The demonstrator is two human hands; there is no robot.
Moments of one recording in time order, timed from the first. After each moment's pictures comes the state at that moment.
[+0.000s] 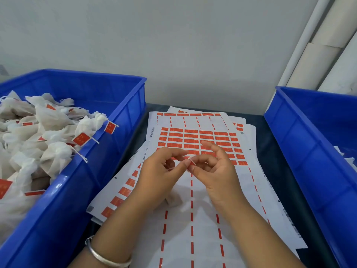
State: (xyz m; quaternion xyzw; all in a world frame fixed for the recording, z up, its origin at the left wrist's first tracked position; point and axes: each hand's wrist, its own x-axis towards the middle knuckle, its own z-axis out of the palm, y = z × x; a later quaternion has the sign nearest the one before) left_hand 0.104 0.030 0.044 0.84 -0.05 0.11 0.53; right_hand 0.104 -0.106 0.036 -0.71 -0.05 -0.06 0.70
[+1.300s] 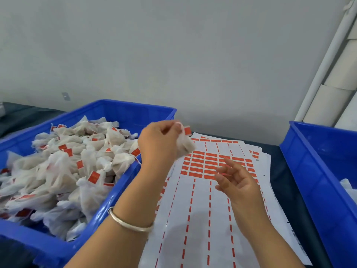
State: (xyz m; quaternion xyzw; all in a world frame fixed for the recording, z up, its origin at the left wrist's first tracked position) left_hand 0.080 0.065 0.159 0.77 0.10 0.33 0.54; right_hand 0.059 -0.105 0.080 -0.71 -0.06 -0.10 0.69
